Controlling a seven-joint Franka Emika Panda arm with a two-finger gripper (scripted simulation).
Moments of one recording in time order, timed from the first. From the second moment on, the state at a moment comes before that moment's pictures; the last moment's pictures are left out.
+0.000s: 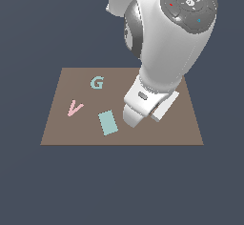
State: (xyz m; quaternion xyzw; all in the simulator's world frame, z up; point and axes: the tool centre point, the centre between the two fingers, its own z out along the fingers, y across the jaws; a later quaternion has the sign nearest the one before) arm 0.028 0.081 0.036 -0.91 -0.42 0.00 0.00
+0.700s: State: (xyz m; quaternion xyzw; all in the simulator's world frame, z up) arm -0.002 0.061 0.039 -0.91 -0.42 0.00 0.00
